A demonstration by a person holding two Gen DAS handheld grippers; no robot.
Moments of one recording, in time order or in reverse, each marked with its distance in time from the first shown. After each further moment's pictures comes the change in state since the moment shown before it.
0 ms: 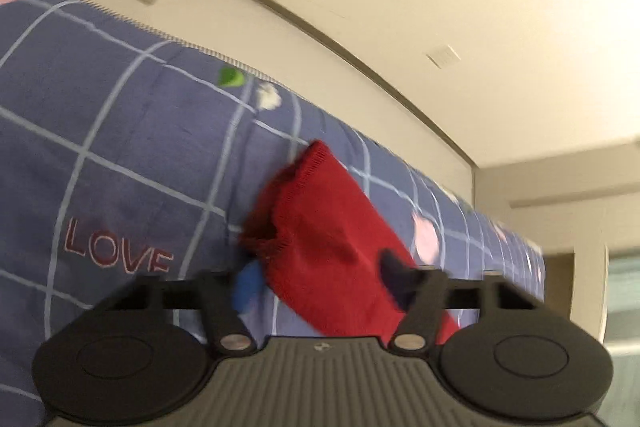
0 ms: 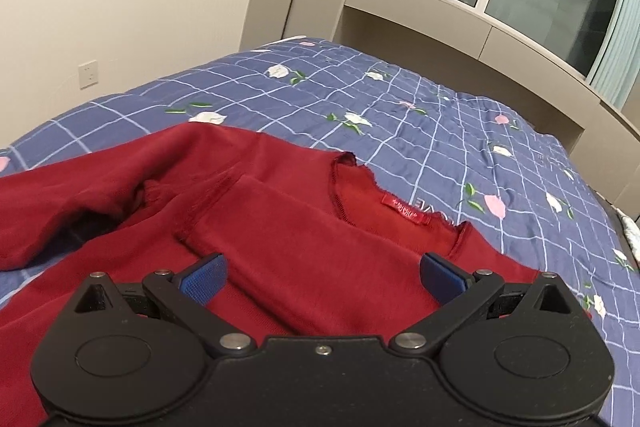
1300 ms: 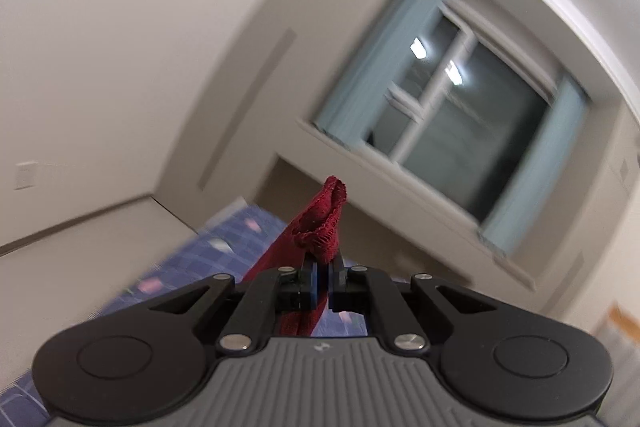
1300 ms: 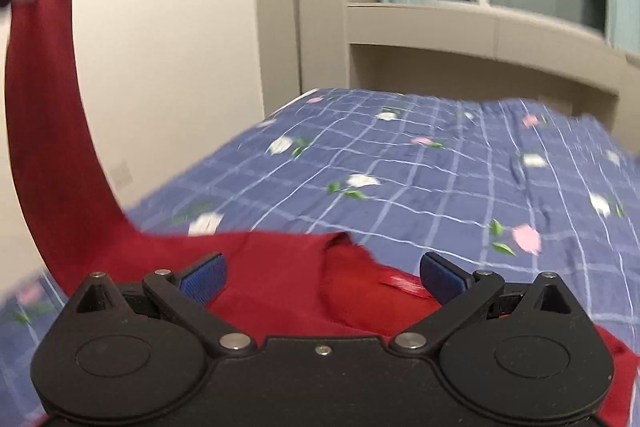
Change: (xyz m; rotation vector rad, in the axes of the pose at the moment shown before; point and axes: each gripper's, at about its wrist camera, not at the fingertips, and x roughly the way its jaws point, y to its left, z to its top) left arm -0.041 -0.322 -0.138 1.087 0.006 -0.792; right arm 0.014 -0.105 0.048 0.275 -0.116 0.243
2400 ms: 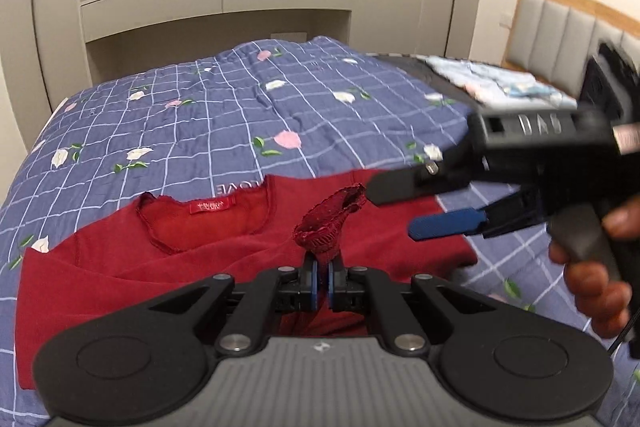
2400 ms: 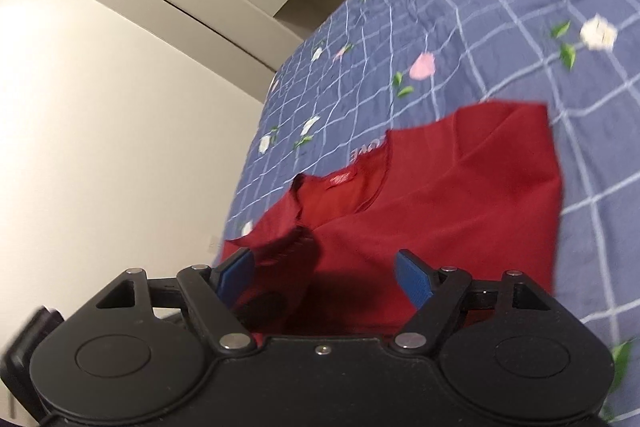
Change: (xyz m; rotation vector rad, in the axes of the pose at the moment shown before) left arm 0.024 -0.190 -0.276 0.670 0.552 -0.199; right arm -0.097 -0.181 -0.072 0.745 0.174 0.313
